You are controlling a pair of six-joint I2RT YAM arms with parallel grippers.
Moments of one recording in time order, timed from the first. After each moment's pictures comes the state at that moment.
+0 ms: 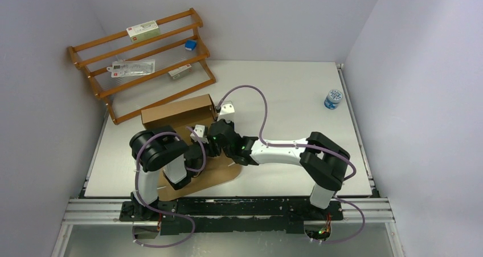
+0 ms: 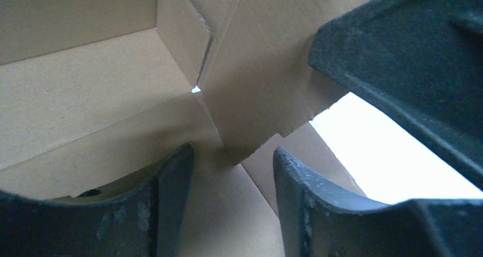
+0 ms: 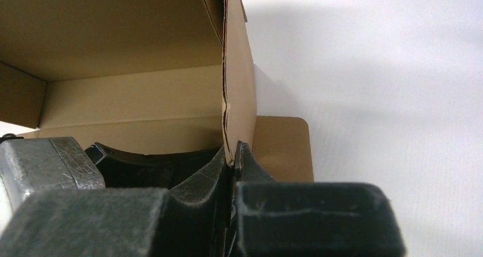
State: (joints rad) left arm -0.85 1.96 0.23 1.54 -0.43 -0.43; right arm 1.10 1.74 1.00 0.23 0.66 0.46
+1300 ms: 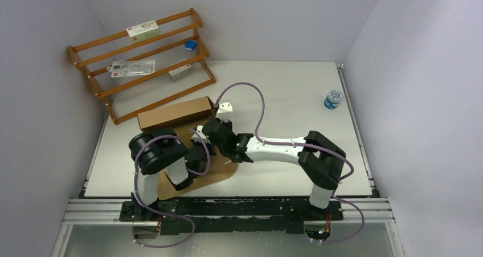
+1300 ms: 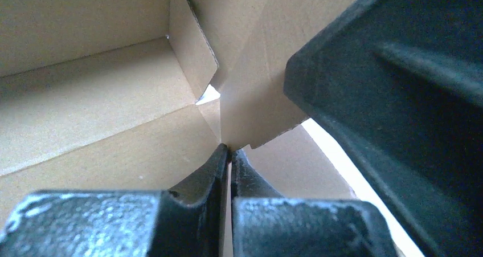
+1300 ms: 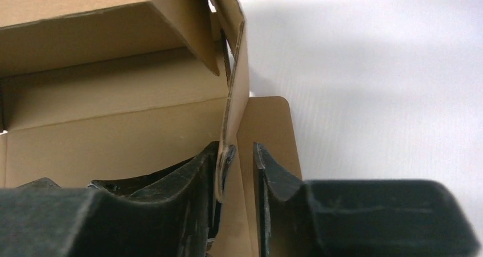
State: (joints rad) left arm -0.91 1.94 0.25 1.53 -0.62 -0.28; right arm 1.12 1.77 1.12 0.03 0.72 0.60
